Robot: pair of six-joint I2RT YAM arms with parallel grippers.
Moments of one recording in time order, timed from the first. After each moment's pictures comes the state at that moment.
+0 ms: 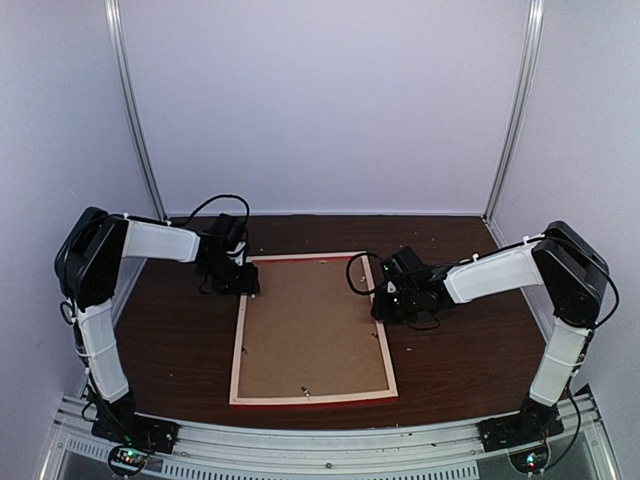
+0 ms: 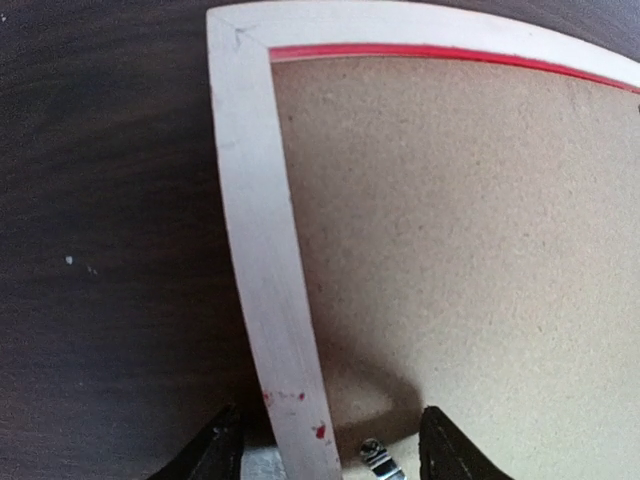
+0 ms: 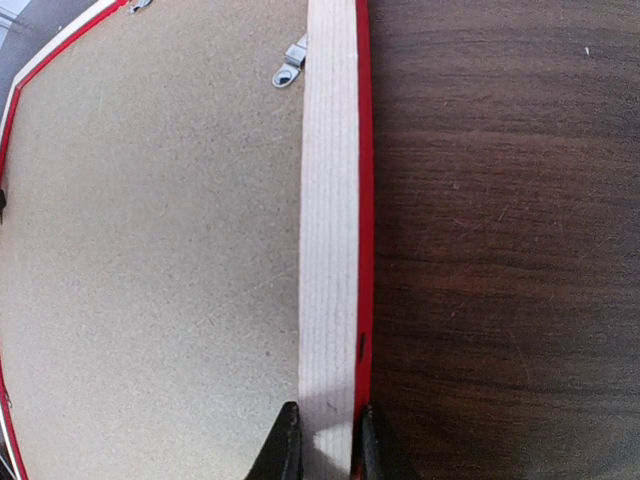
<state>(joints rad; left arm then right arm) -0.47 1.96 1.24 -0.39 0.05 -0.41 0.73 1.81 0.97 -0.10 0.03 0.73</state>
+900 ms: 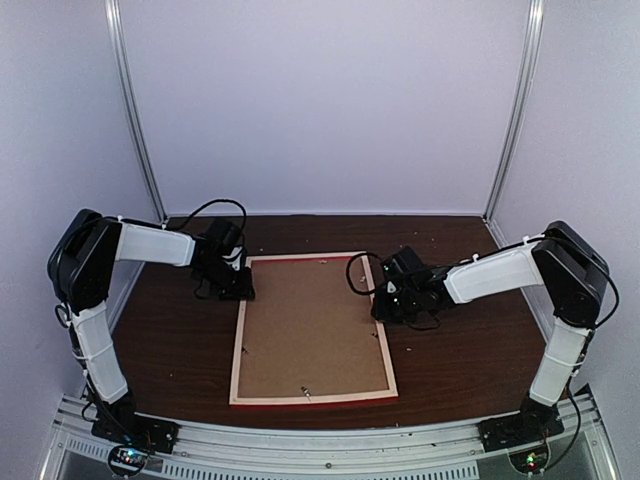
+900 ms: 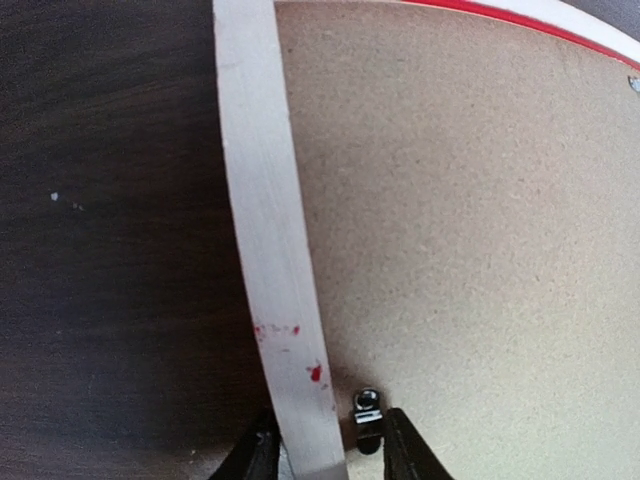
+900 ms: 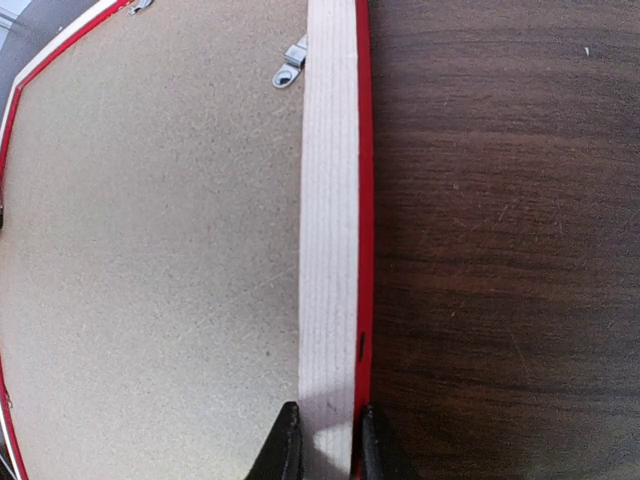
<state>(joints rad) -0.47 1.91 1.17 -0.38 0.09 -0.42 0.73 1.81 0.97 -0.10 0.03 0.73</state>
